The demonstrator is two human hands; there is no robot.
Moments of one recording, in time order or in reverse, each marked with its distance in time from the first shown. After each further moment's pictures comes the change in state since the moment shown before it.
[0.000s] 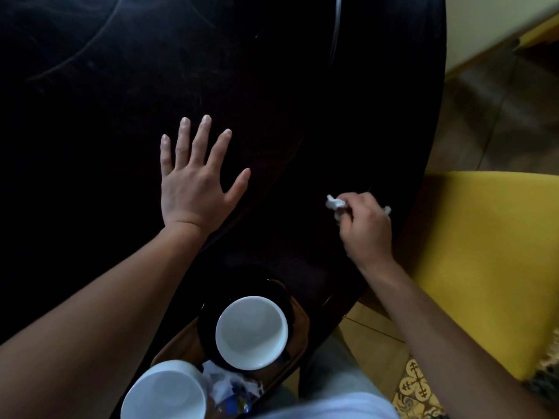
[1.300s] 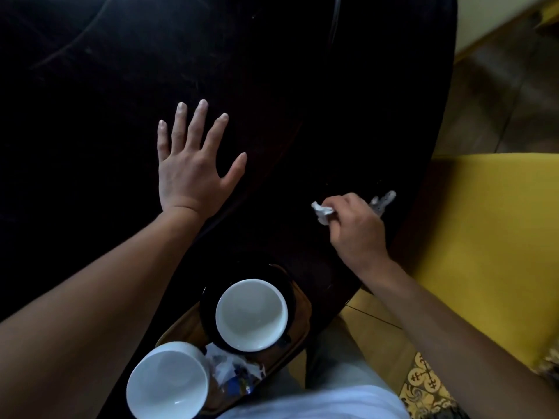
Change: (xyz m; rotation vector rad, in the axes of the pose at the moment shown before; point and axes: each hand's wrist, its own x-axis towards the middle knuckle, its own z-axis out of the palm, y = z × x) left_hand -0.002 -0.002 0.000 0.003 0.015 -0.001; right_hand -0.028 -0.004 0.006 -0.022 -0.067 -0.178
